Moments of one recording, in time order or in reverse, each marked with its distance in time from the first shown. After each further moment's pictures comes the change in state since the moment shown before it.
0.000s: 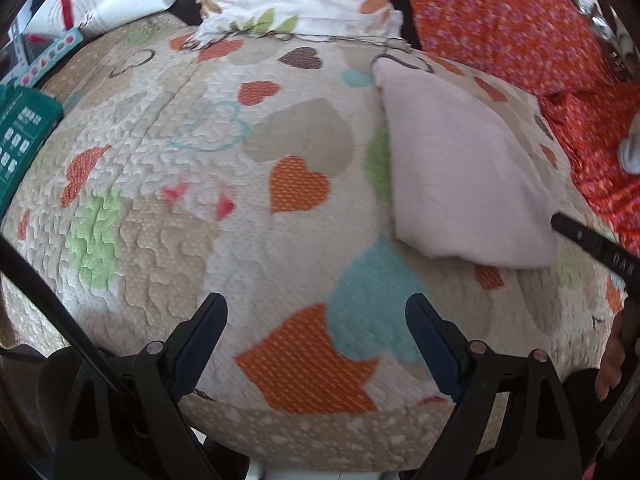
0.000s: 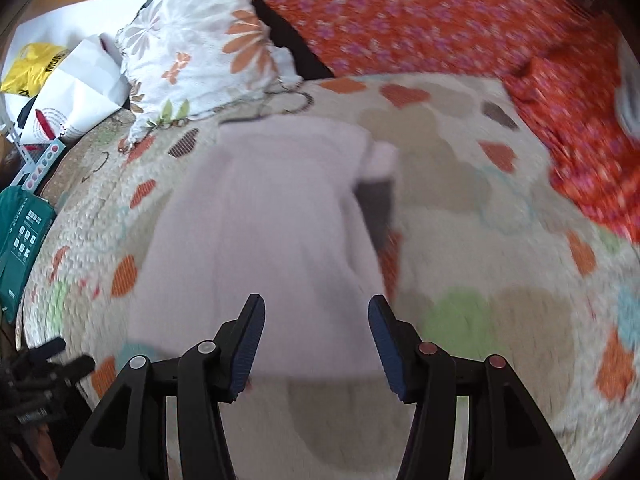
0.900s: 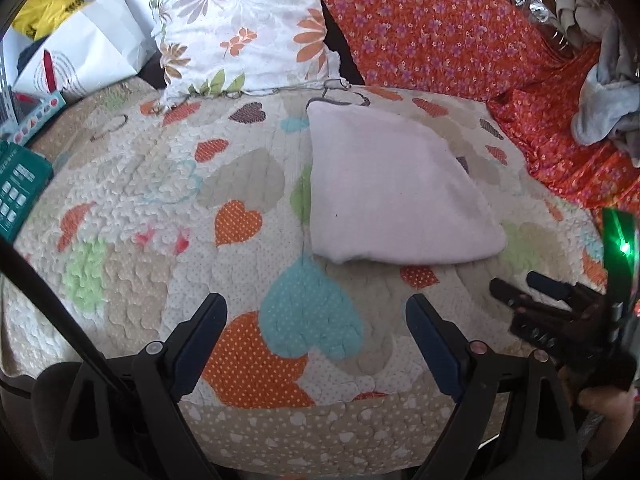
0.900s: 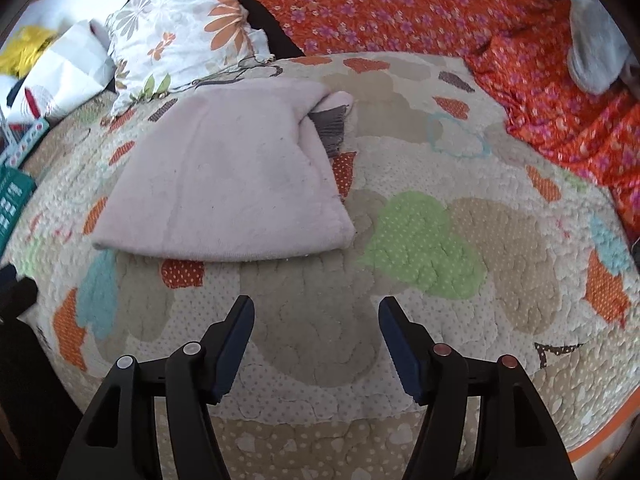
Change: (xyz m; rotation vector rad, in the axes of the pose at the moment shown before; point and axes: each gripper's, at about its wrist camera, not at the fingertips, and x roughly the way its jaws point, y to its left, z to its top) left arm -0.036 -0.049 -0.024 0.111 -0.168 -0.052; right arm -0.009 -0.009 -0.073 -0.016 -0.009 -0.107
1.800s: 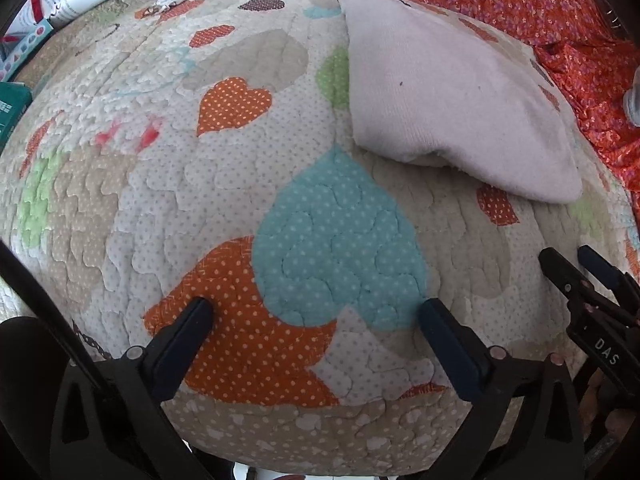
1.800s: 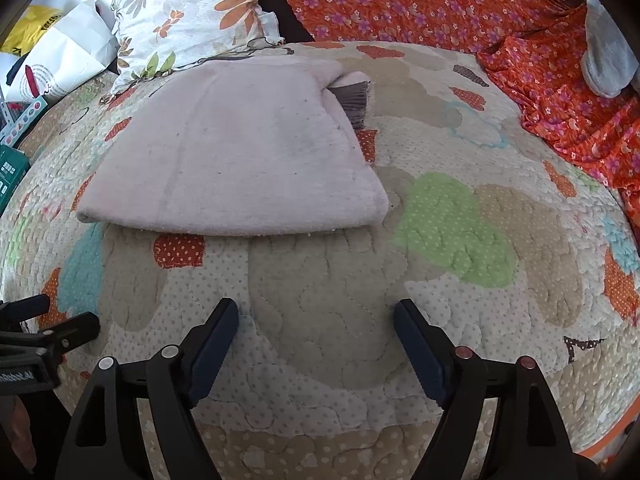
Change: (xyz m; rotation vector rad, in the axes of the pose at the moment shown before) left arm 0.084 0.016 -0.033 -0.071 0.263 0.053; right arm 0.024 0.014 -0.011 -0.031 0.018 -0.014
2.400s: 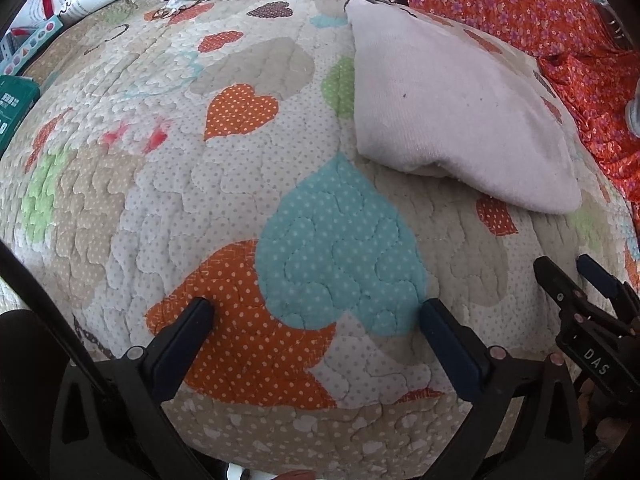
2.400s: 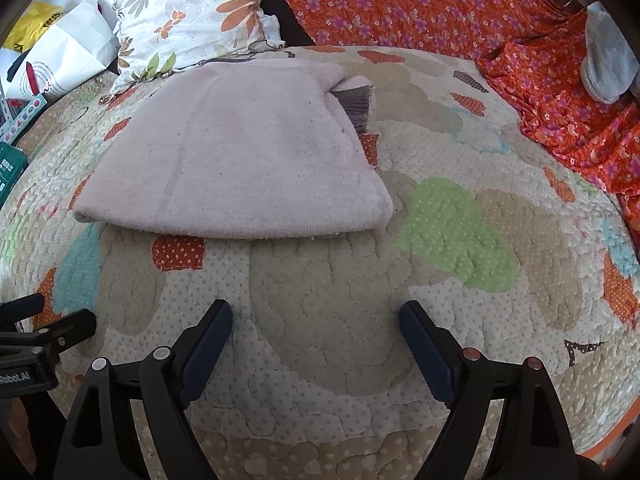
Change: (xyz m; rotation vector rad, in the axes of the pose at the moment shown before) left arm -0.004 0.004 0.000 -0.035 -0.022 0.003; right arm 0.002 0.000 0.001 -0.018 -0.022 -0.014
